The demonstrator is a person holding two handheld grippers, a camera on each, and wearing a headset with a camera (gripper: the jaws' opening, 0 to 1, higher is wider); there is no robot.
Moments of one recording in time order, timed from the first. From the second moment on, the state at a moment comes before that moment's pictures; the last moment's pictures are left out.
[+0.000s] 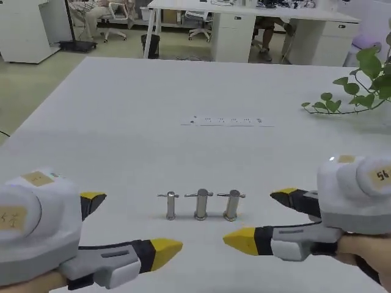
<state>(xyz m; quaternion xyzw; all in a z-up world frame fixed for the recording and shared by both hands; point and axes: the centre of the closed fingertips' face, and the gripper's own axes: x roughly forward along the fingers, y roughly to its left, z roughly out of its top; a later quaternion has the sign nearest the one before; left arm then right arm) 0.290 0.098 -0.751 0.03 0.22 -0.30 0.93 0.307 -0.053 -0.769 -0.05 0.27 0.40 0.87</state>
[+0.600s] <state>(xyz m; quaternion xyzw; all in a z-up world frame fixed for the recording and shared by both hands) 0.269 0.099 -0.753 0.06 0.23 -0.29 0.93 0.283 -0.055 -0.763 -0.06 0.26 0.38 0.89</state>
